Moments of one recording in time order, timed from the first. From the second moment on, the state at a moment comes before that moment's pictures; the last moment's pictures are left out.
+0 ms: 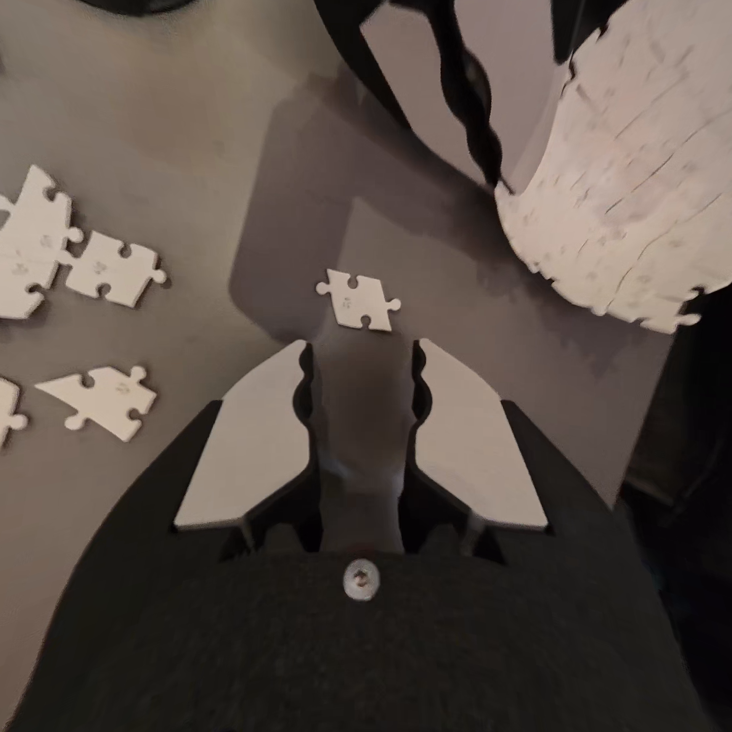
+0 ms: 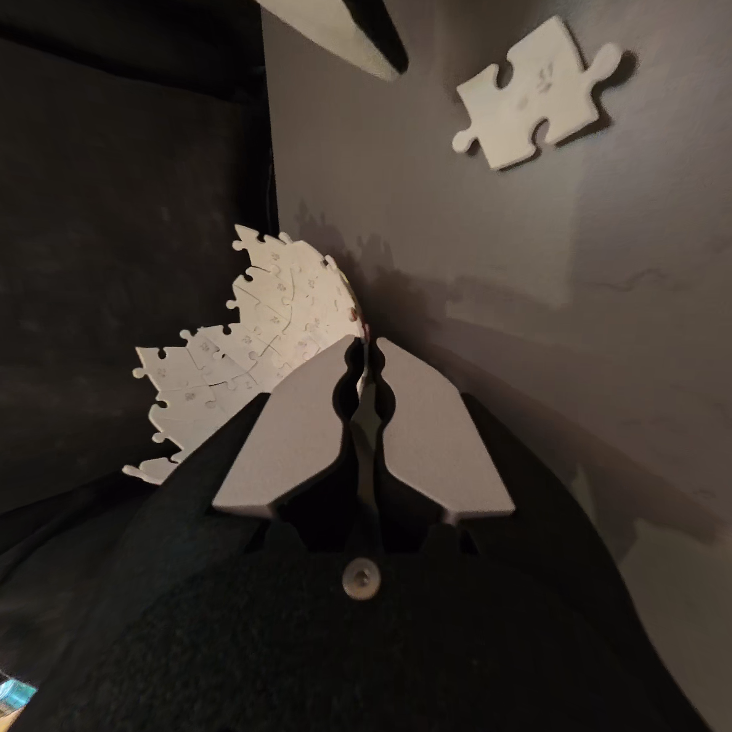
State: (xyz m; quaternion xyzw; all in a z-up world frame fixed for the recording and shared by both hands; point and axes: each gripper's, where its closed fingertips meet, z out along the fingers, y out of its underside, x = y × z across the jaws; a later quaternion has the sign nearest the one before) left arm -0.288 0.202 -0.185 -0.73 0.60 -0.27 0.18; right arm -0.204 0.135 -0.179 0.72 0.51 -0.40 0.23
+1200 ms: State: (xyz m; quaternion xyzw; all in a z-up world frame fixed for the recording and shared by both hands) left arm -0.264 0.144 -0.126 -0.65 0.64 -0.34 0.24; right arm -0.235 0.162 -0.178 0.70 0.58 -0.33 0.23
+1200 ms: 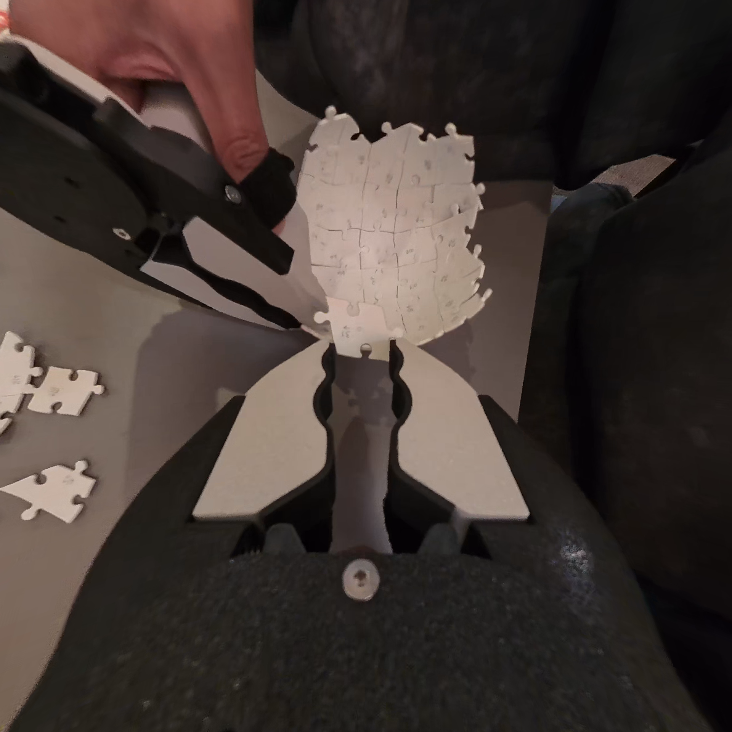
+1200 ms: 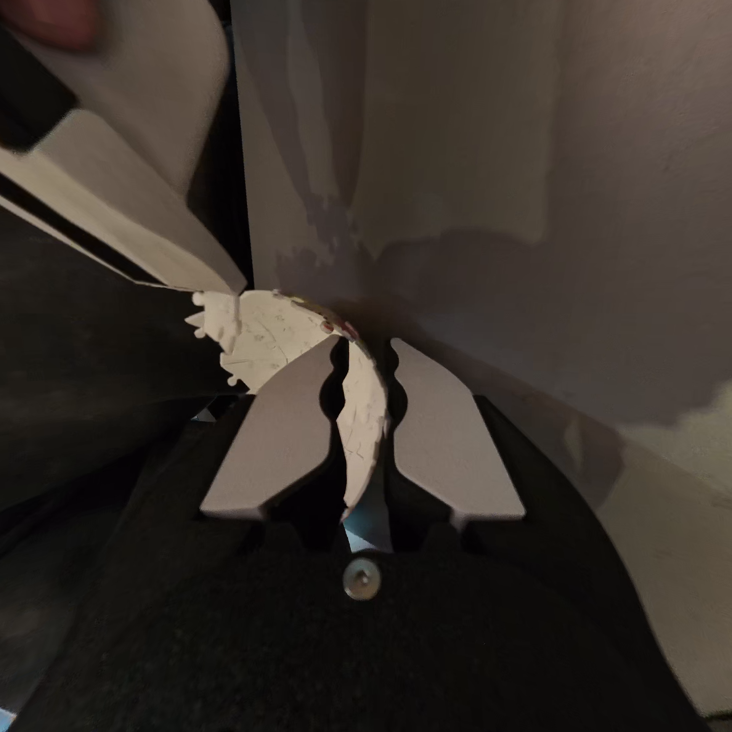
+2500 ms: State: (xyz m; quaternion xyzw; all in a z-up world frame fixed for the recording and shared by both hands) left arm -0.309 0.132 -0.142 -0.72 0.52 -0.38 0.26; right arm -0.085 0.118 -0.116 0.84 0.07 -0.14 -0.51
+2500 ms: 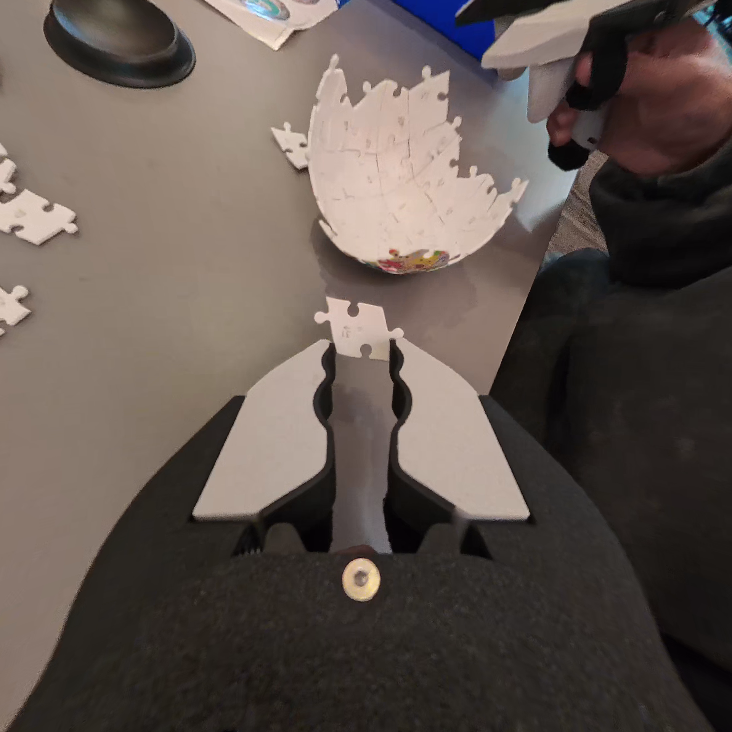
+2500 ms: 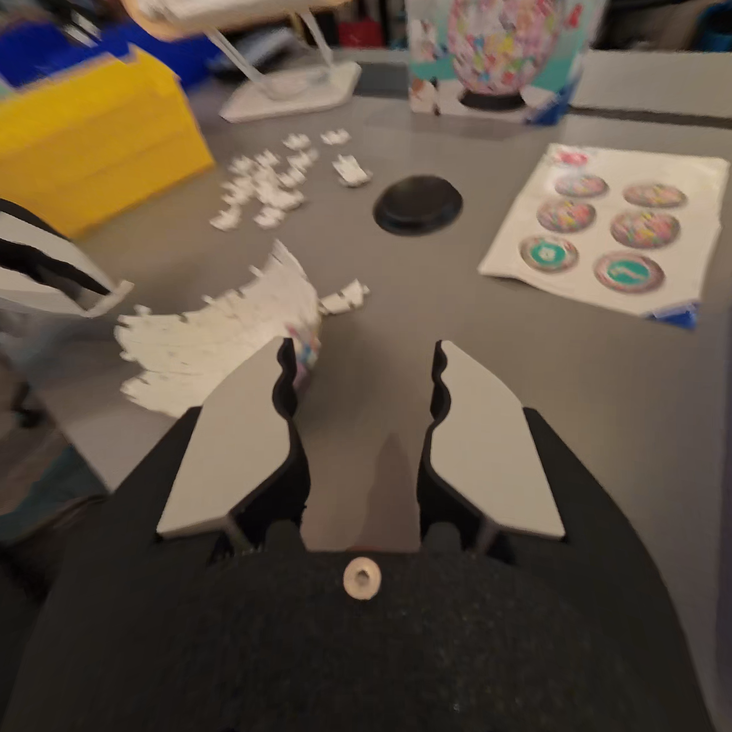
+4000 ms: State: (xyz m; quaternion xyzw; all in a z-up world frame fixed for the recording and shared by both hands) left arm -0.277 0.101 -0.152 -0.73 0.53 -0.36 0.23; right arm -0.138 0.181 -0.119 0.85 0.23 -0.07 -0.48
